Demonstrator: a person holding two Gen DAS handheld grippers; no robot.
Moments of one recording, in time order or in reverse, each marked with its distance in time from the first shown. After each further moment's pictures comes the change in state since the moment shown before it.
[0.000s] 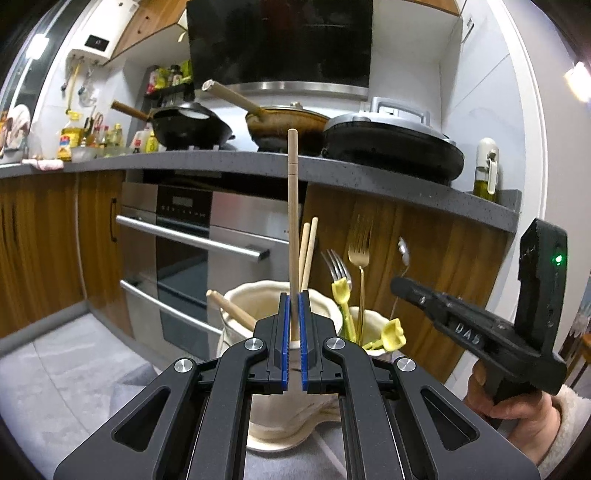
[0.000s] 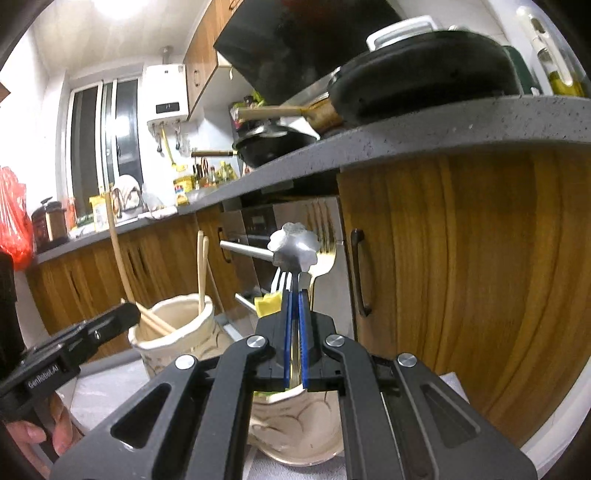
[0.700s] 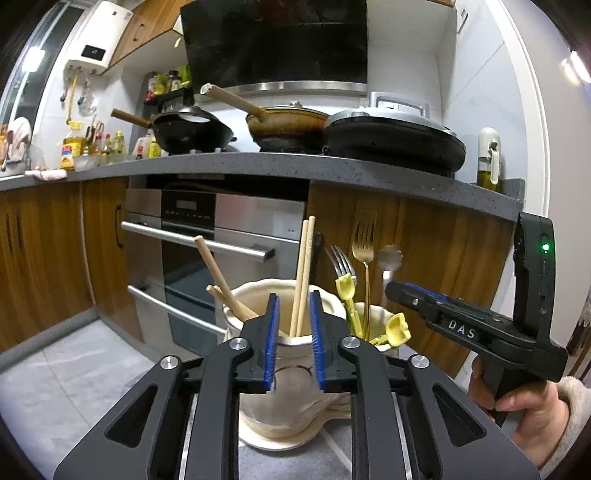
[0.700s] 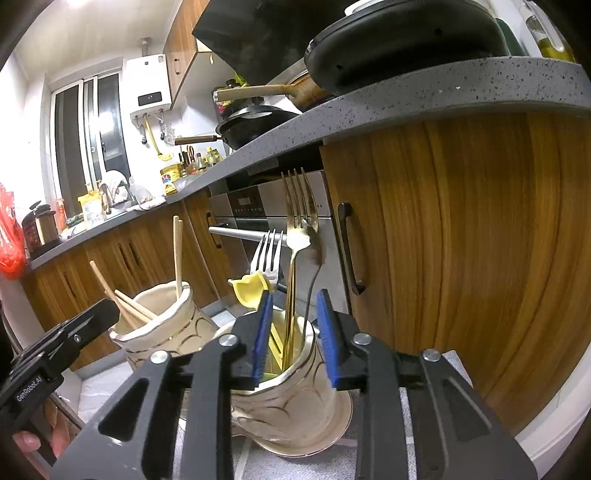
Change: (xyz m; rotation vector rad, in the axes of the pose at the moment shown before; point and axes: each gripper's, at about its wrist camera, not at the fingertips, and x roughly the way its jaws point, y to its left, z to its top) left arm -0.002 -0.006 -0.001 0.039 -0.003 0.036; right arm 0.005 -0.009 0.002 0.063 0.038 -0.034
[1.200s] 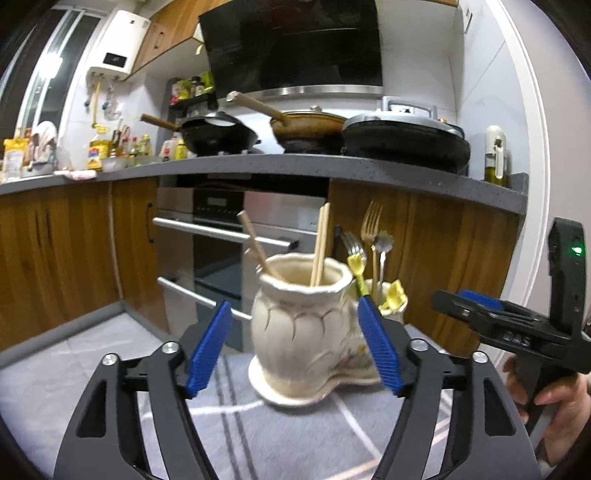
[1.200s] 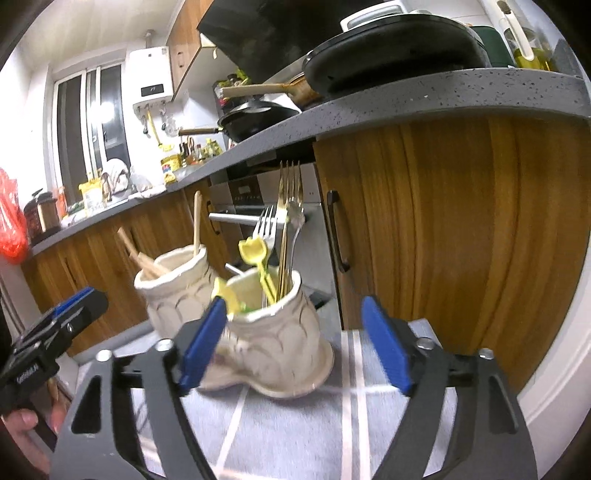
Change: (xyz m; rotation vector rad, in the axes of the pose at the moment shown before) left arm -0.048 -0.007 -0.022 -0.001 0.001 0.116; right arm -0.057 -0.002 -0.029 -0.053 0.044 -0.021
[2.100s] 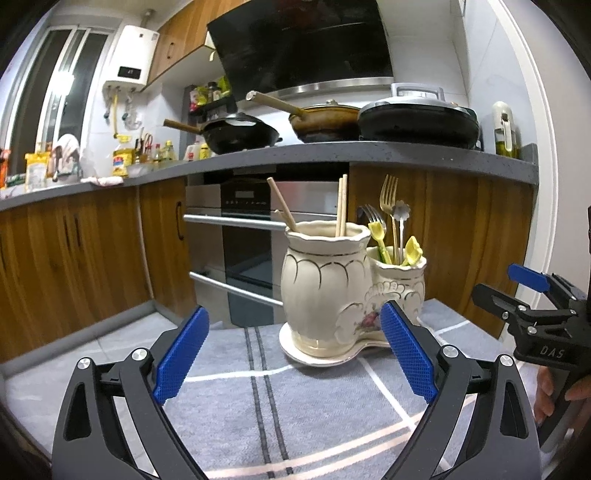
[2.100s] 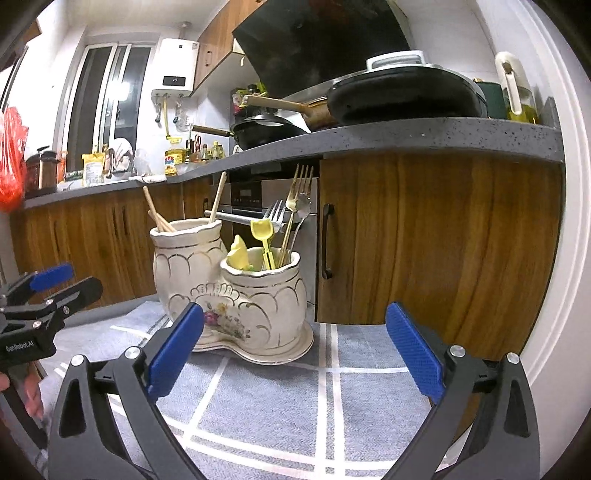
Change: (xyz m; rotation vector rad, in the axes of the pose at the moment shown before) left arm -0.023 -0.003 -0.034 0.055 -0.009 0.109; right arm -0.028 0.021 -0.036 -0.173 -0.110 -0.085
